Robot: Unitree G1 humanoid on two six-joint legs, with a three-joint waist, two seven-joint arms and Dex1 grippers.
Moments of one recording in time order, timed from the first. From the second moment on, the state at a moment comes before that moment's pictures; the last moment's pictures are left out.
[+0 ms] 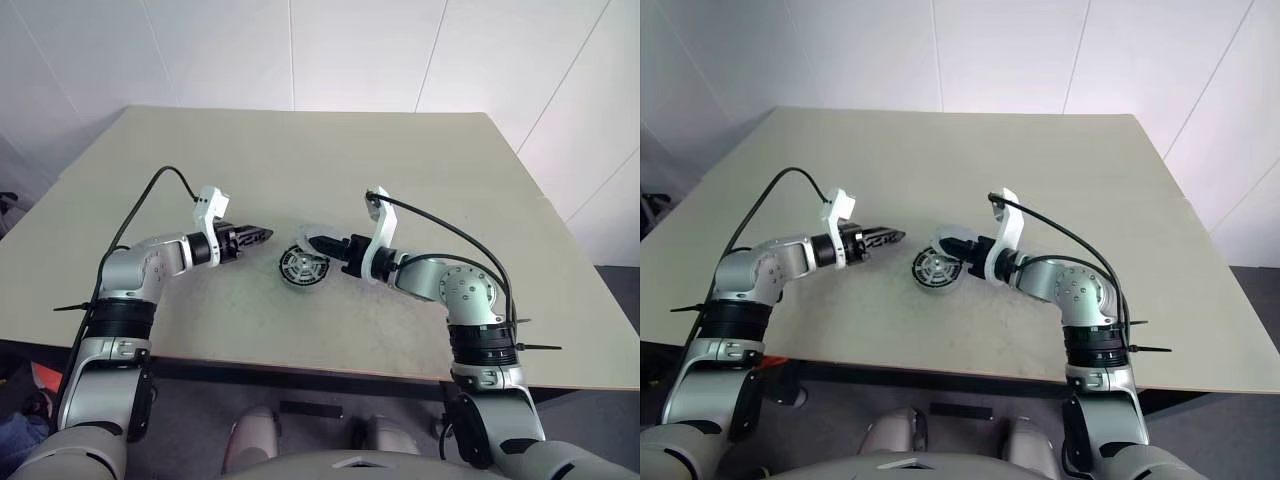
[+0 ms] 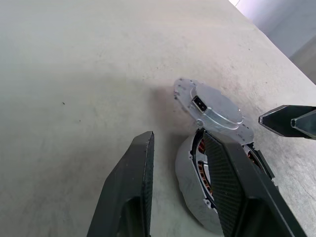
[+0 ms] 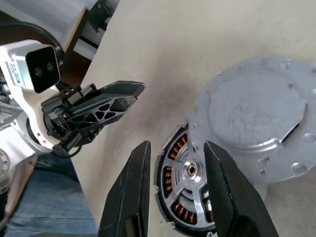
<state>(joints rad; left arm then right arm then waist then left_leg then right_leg) -0.57 0.46 0.08 0.30 -0.49 0.81 -0.83 -0.49 -0.15 -0.05 -0.03 0.97 1.09 0.09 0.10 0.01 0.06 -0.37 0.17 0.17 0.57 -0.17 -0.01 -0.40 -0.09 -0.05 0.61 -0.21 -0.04</state>
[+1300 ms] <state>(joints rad) -0.53 0.43 0.11 0.27 -0.49 0.79 -0.79 -0.58 -0.18 0.20 0.31 0.24 0.52 0.53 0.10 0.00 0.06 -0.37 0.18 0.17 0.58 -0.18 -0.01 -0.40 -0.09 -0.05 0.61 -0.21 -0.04</state>
